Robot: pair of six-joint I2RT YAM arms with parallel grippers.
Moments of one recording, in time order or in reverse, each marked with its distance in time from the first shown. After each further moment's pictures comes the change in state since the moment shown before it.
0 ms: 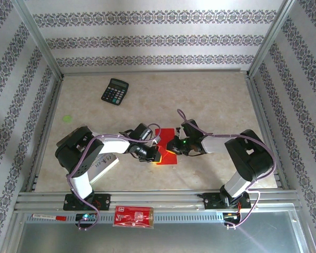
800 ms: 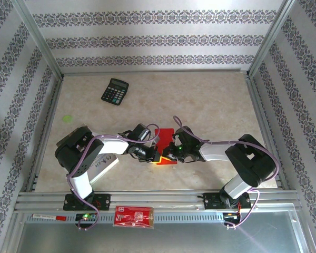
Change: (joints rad) left arm 0.011 0.000 -0.028 0.055 0.029 -0.018; right arm 0.139 -0.036 -0.073 0.094 0.044 0.173
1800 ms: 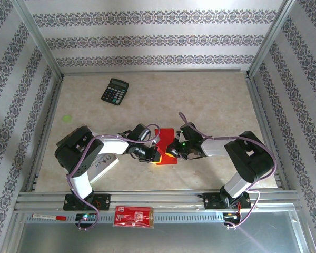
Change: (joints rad) left arm 0.000 0.000 -0.002 -0.004 -0.001 0.031; right arm -0.117 0.035 0.033 -0.069 -0.027 -0.031
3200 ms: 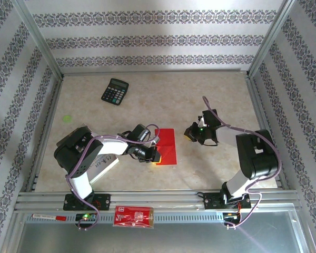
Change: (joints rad) left arm 0.000 -0.015 -0.002 0.005 -0.008 -0.030; right arm -0.317 -0.042 0.111 -0.158 0.027 -0.187
